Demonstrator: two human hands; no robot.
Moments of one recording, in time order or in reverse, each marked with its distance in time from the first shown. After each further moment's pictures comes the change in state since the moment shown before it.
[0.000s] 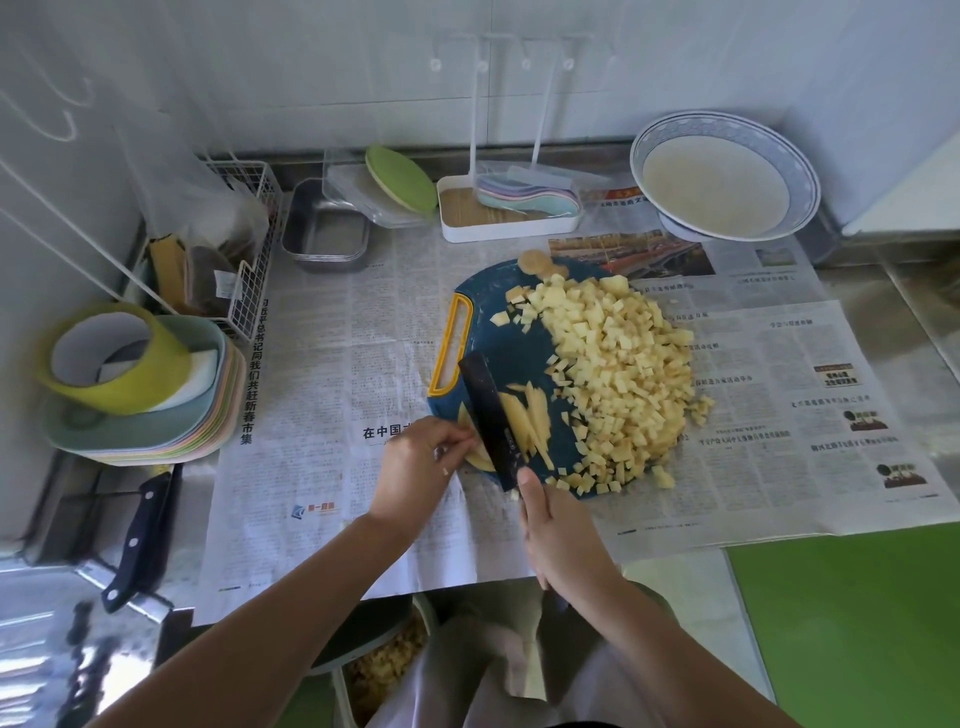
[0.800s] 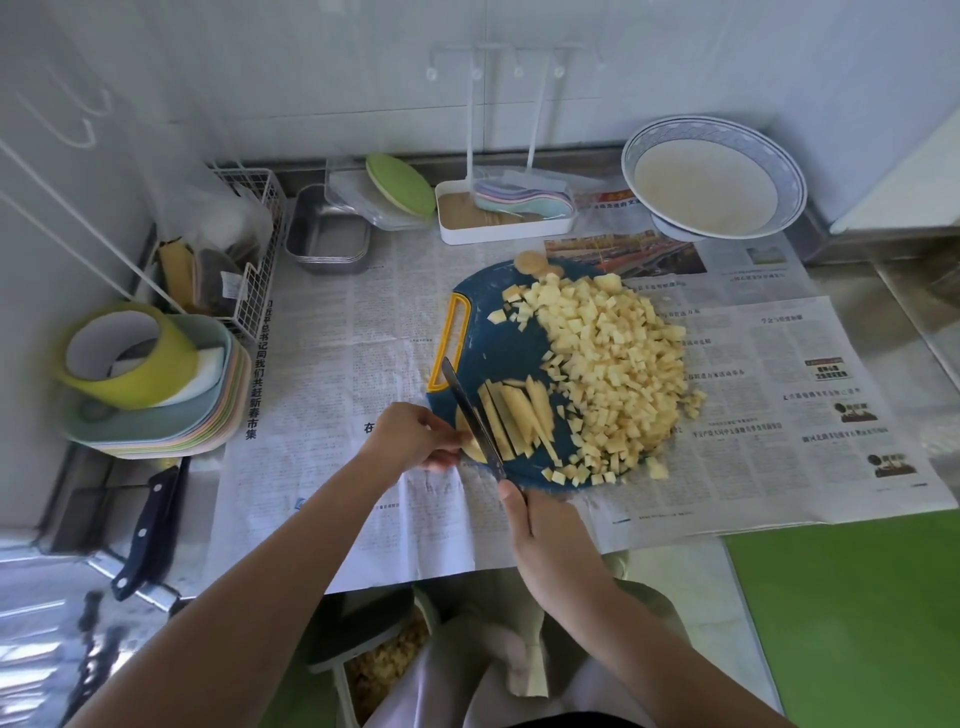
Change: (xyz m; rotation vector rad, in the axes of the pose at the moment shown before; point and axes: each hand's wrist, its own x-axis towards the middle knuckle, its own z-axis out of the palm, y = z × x) left_hand 0.039 0.024 -0.029 -0.260 -0.400 -0.819; right_hand -0.026 -0.007 -0.001 -0.321 -0.001 -0.231
